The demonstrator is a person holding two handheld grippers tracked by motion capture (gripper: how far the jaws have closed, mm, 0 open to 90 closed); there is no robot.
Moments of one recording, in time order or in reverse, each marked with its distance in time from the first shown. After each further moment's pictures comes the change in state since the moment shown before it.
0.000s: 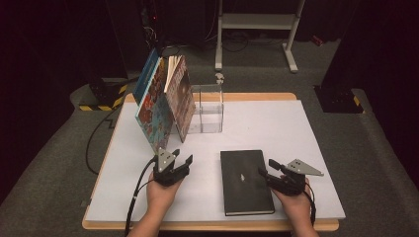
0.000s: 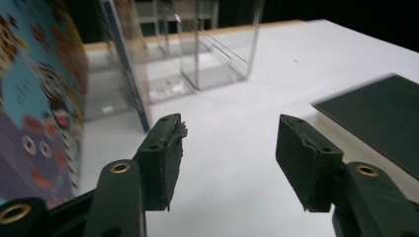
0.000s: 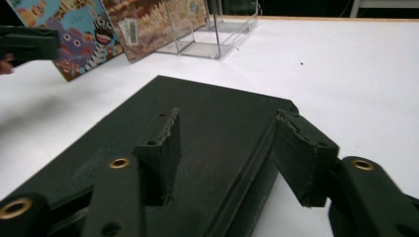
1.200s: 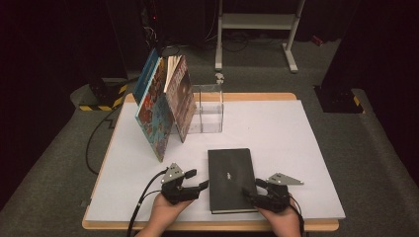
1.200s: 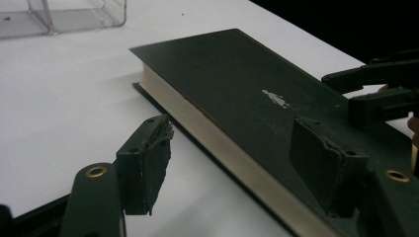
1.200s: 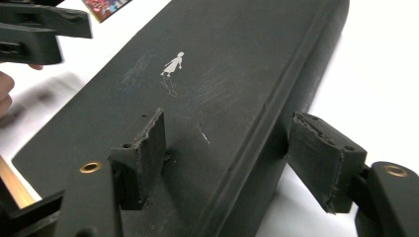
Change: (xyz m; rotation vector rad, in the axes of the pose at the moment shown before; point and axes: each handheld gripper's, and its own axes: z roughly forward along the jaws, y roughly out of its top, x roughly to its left) left arm -0.026 -0.020 -0.004 0.100 -0.358 -0.077; right arm 0.057 -0.019 0.008 0.216 0.056 0.076
